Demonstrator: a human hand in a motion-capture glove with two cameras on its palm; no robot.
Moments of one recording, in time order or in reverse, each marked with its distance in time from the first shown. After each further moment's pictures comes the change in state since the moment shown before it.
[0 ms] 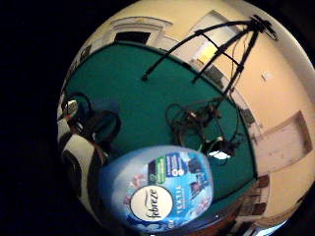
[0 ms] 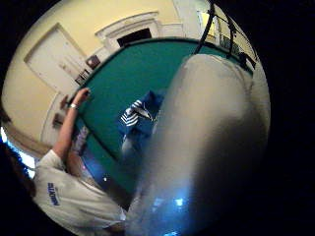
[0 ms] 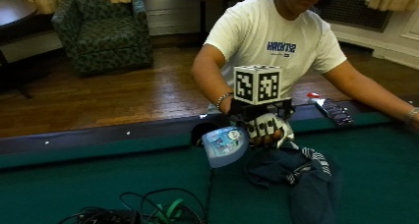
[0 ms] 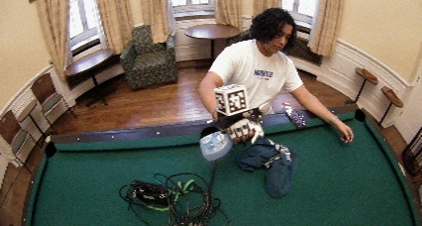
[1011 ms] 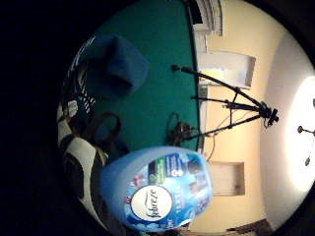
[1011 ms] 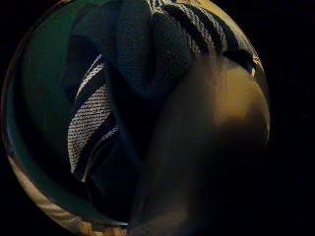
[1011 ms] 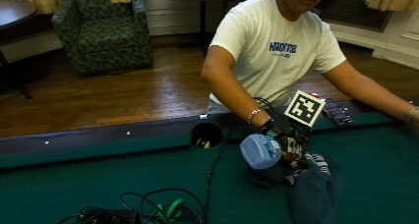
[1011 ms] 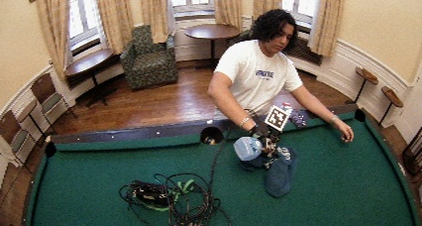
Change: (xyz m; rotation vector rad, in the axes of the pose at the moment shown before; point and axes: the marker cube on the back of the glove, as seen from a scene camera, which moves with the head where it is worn) arm -0.155 0.023 0.087 -0.289 0.418 -0.588
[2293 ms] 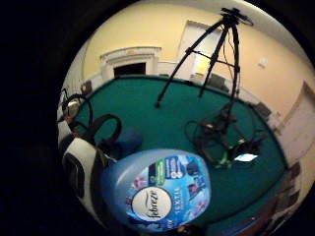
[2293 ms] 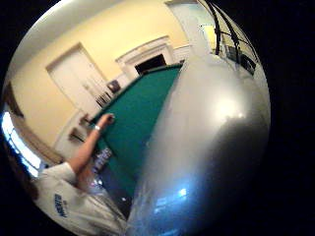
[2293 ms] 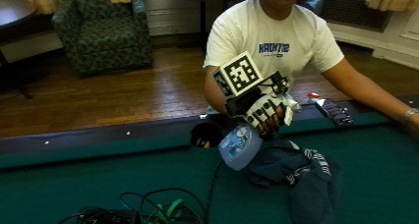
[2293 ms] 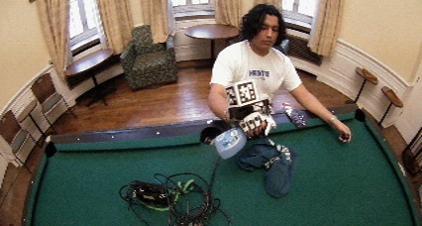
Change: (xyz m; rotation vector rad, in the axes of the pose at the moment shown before) arm 0.166 0.096 -0.038 0.675 -0.725 0.807
